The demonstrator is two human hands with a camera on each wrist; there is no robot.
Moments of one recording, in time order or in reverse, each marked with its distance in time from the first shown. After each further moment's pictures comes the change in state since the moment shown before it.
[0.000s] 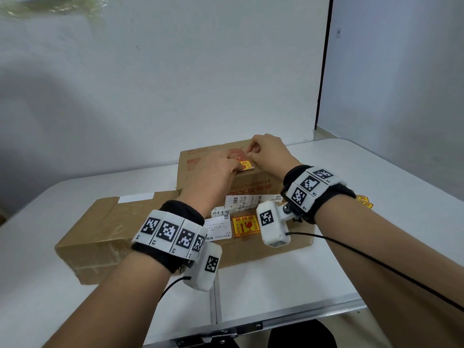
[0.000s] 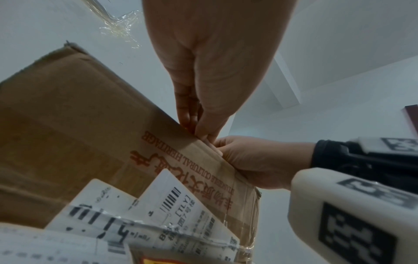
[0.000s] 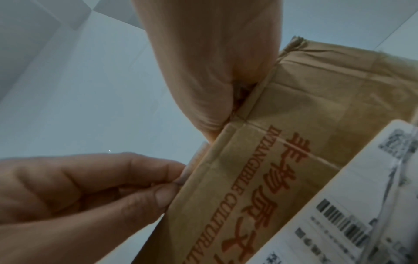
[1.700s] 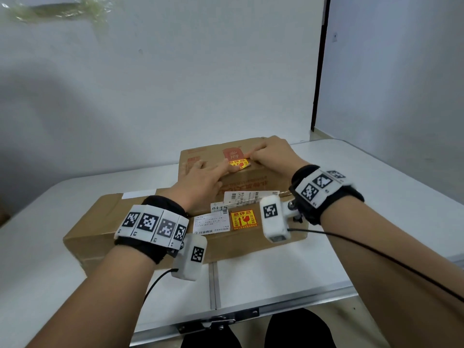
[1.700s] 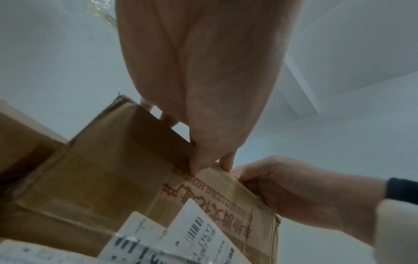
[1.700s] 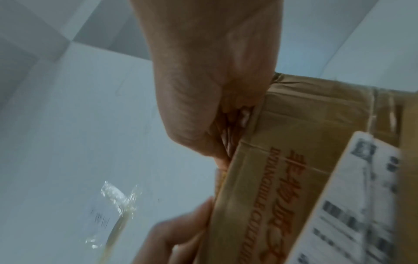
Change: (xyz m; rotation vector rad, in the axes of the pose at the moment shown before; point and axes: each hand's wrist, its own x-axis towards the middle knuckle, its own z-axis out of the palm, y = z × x) left_hand -0.023 -0.026 0.005 -0.078 -0.322 -0.101; right_hand -0.020 0.001 -0.015 0.228 -0.092 0.116
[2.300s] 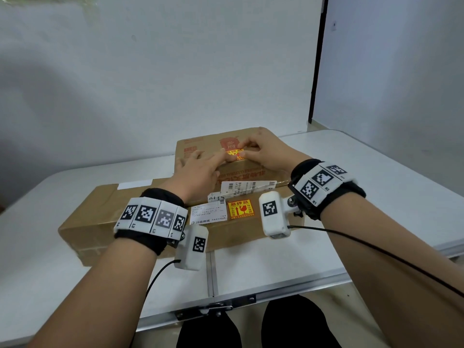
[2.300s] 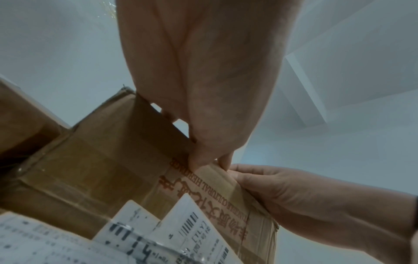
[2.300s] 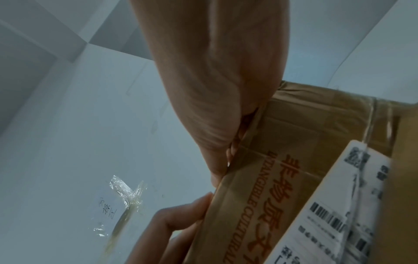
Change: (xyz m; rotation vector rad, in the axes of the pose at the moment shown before) left_hand -0.003 0.005 0.002 -0.056 0.018 -0.031; right_hand 0.000 0.012 0.008 -0.307 -0.084 -0.209
